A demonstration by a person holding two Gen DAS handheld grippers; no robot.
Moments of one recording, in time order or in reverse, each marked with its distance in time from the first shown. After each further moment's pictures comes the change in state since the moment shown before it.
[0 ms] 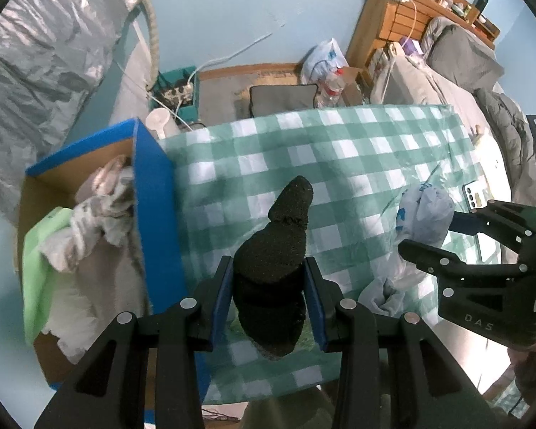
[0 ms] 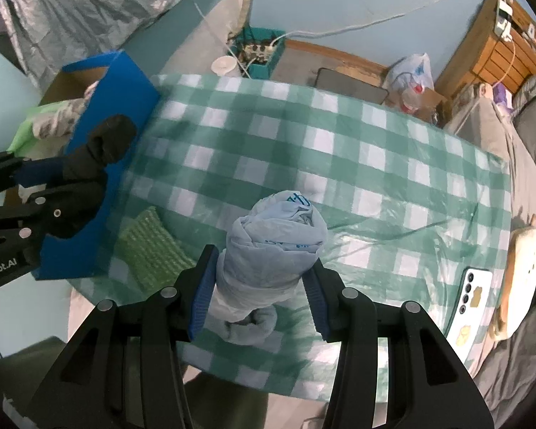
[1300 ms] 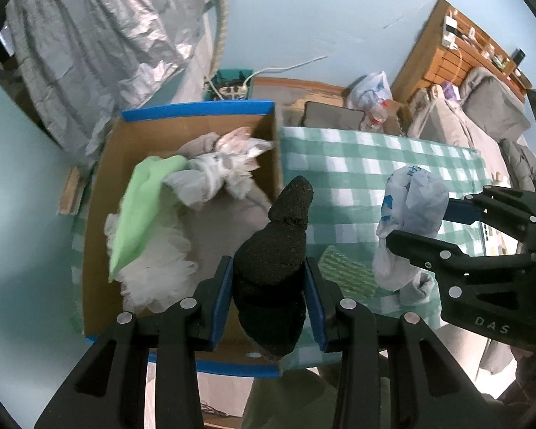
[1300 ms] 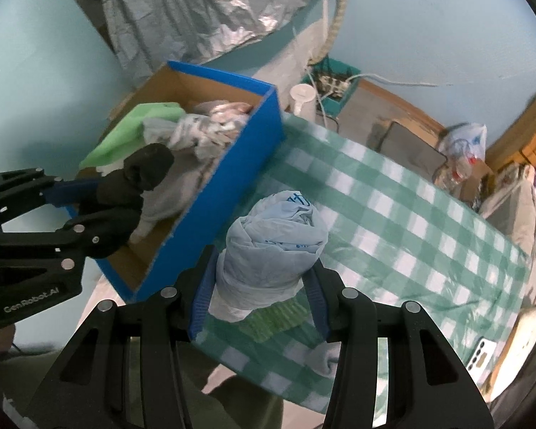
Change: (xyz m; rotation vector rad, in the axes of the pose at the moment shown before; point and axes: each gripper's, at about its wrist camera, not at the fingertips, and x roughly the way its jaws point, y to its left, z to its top) left arm -0.056 0.099 -0.052 -0.204 -0.056 0.062; right arm -0.030 0.128 0.042 -0.245 -0.061 0.123
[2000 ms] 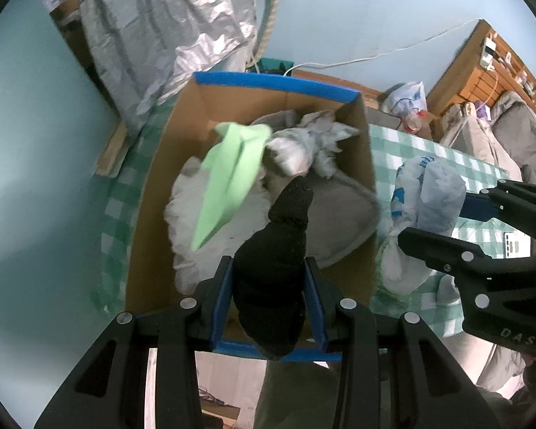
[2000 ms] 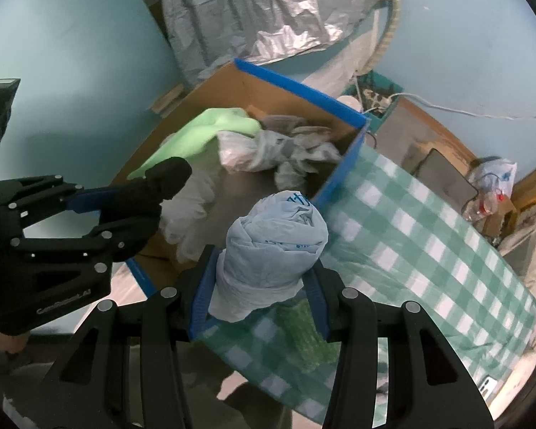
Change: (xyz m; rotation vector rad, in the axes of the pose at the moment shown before) left arm 0.003 0.072 -0.024 -0.122 0.031 0.057; right arm 0.026 0.070 0.033 -0.124 0.019 0.080
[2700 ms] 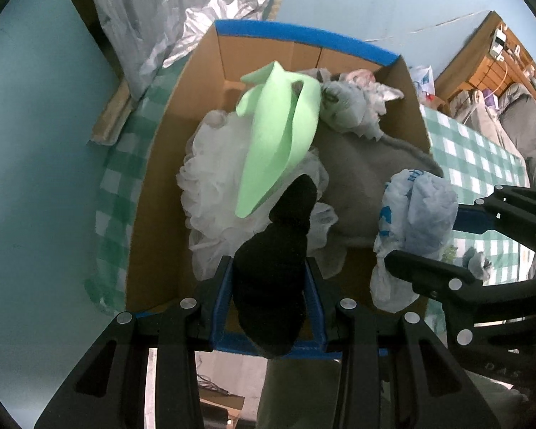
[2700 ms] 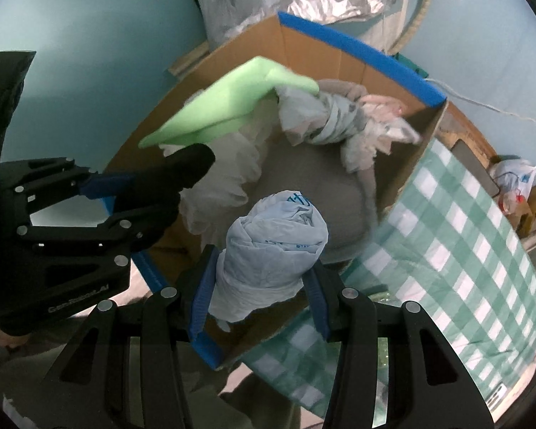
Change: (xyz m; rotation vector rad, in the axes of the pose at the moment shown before) left arm 0.046 0.039 -0.019 0.005 0.076 -0.017; right arm 0.064 0.040 -0.001 -0.026 0.110 0.027
